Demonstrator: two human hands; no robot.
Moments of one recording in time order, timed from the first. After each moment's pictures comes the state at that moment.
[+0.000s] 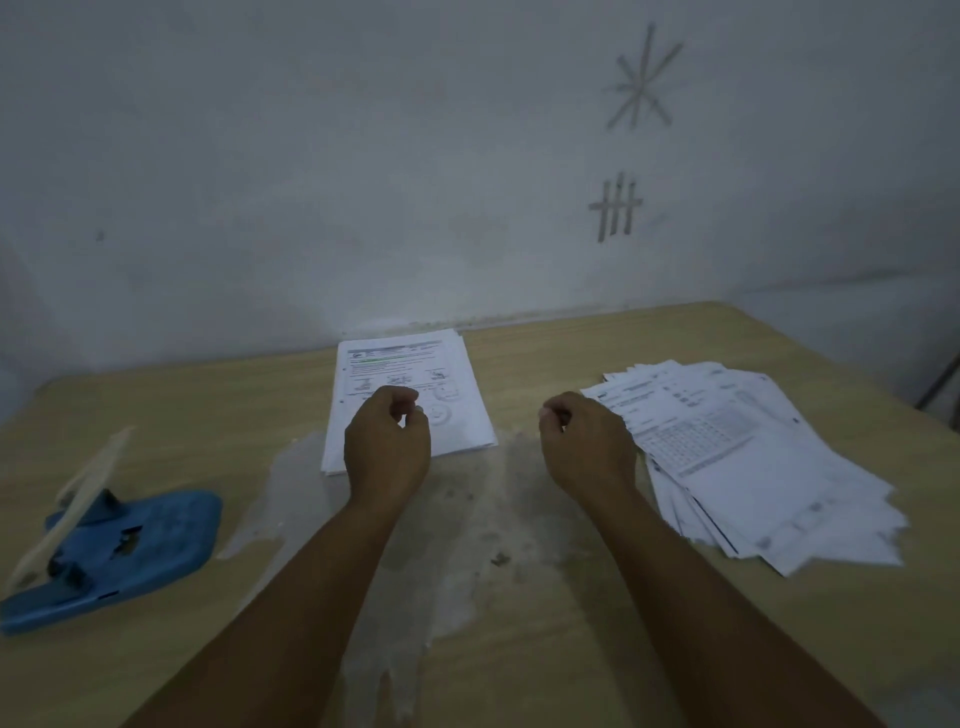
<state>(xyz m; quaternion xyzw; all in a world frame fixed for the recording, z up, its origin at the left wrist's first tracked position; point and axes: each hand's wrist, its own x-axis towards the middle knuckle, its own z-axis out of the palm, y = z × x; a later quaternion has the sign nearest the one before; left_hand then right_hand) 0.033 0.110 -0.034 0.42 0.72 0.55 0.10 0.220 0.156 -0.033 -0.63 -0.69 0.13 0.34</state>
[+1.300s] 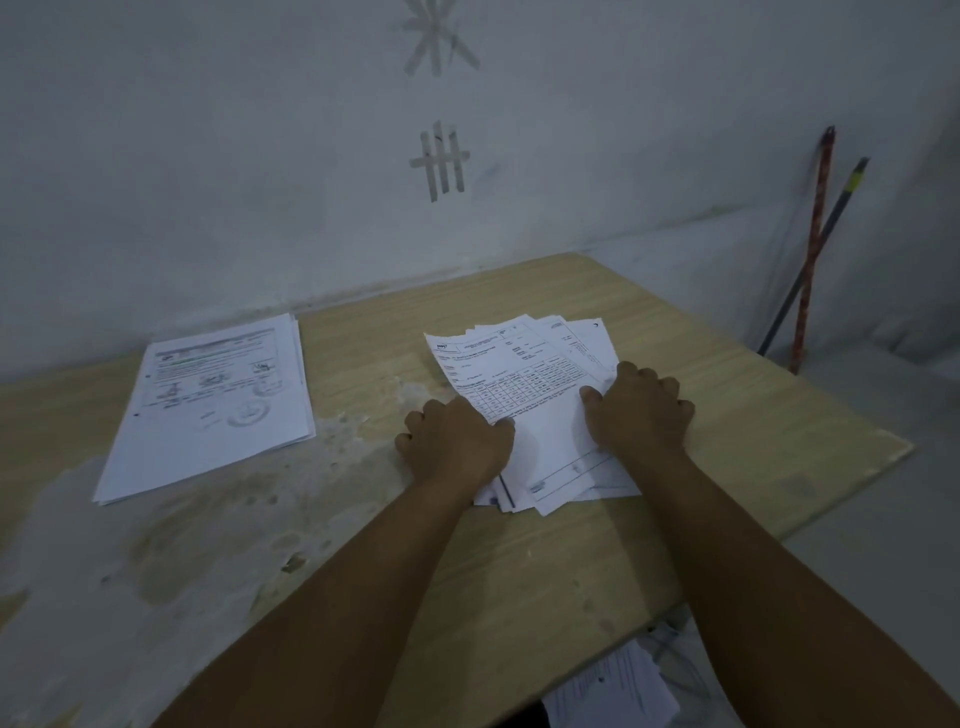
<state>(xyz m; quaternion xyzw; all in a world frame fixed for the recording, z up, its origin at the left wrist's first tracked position) 0.273 0.168 -0.056 0.58 0.78 0.17 0.14 0.449 0.201 -0.057 -0.80 -0.57 0.05 0.18</state>
